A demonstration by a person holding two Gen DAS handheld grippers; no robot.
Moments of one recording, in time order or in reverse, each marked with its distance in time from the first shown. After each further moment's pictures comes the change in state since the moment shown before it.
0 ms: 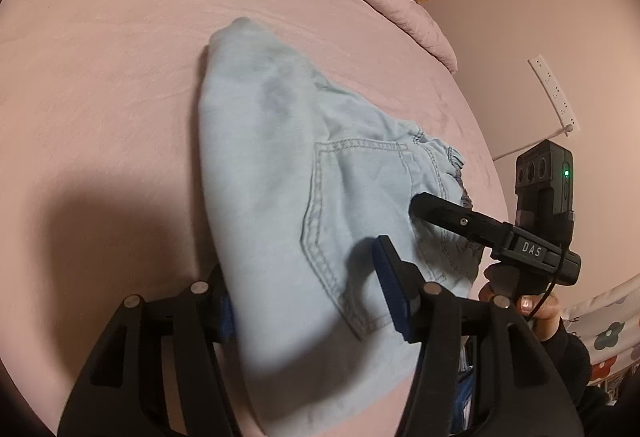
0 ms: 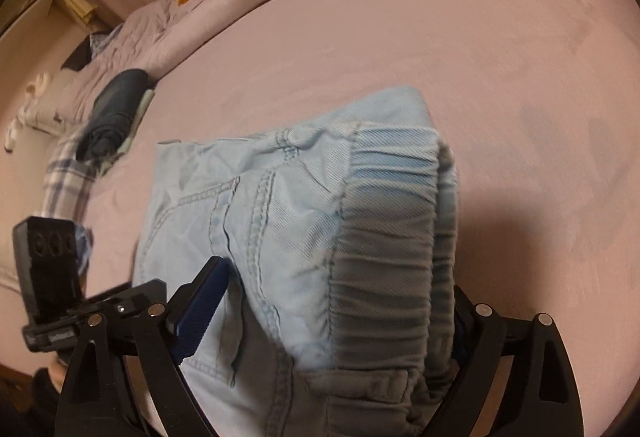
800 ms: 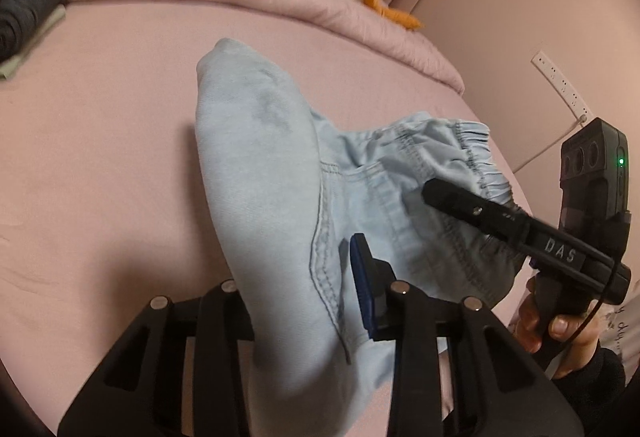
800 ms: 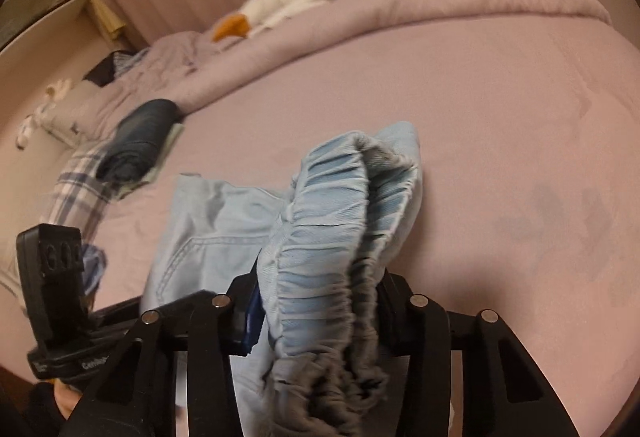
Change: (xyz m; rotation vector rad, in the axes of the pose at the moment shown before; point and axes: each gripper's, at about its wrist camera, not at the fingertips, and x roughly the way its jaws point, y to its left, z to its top) left arm -0.036 -0.030 0.010 0.132 -0.185 0.143; right arm -0.036 0.056 0.002 -0.088 -0.207 0.000
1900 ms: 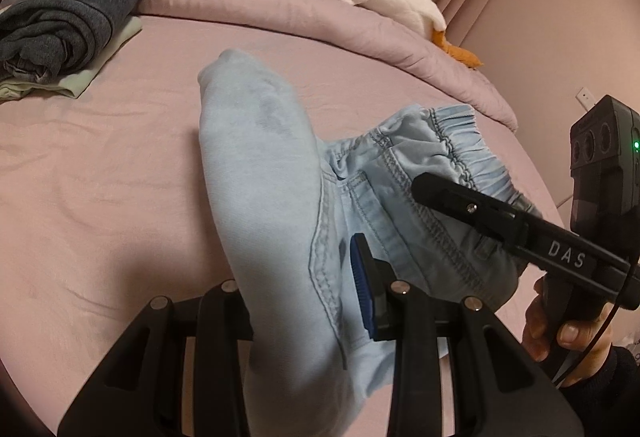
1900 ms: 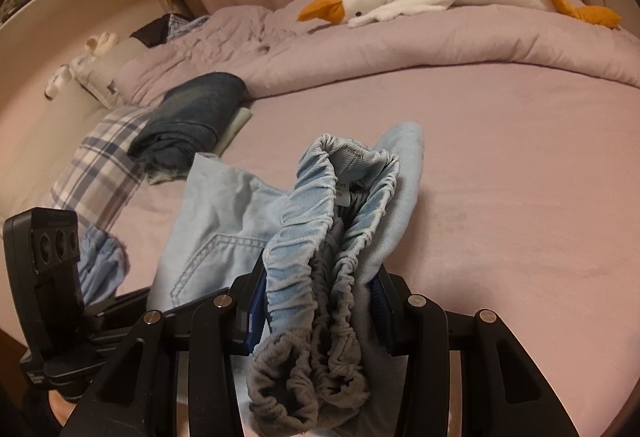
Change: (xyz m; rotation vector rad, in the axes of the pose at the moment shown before) left arm -0.027 0.099 0.031 -0.067 -0.056 0.152; right arm 0.085 0.097 0.038 -0.157 0.033 0.099
